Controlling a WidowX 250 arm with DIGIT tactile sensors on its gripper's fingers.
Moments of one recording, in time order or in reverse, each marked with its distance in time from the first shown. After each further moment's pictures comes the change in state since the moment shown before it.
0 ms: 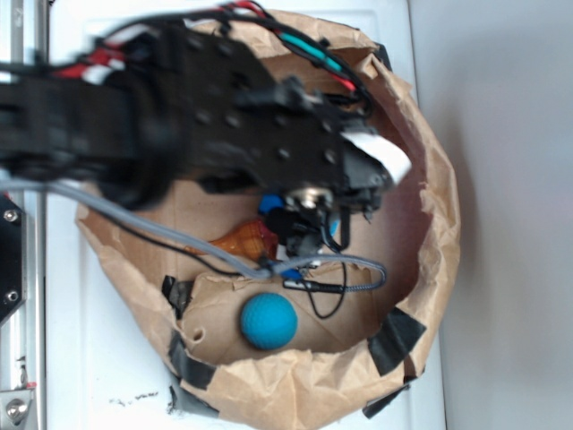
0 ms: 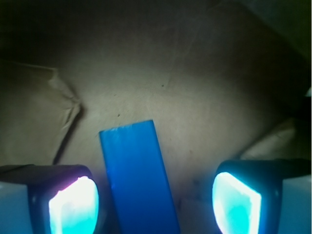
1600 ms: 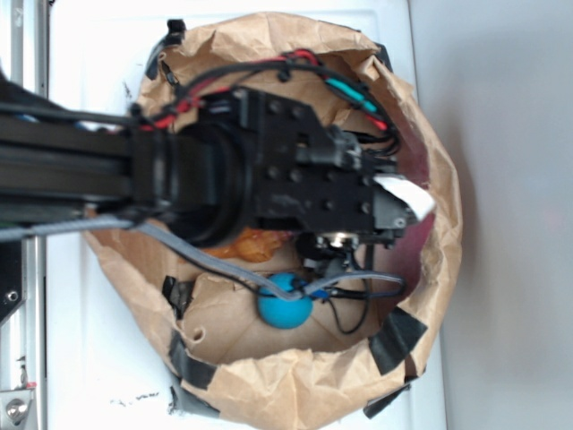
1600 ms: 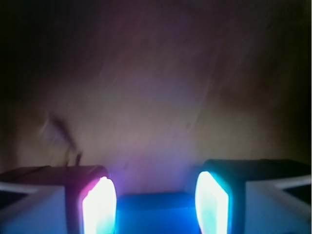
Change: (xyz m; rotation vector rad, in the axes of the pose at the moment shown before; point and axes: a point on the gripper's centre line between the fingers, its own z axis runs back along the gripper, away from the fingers) arm 0.013 -0.009 -0.013 0.001 -0.032 -0.008
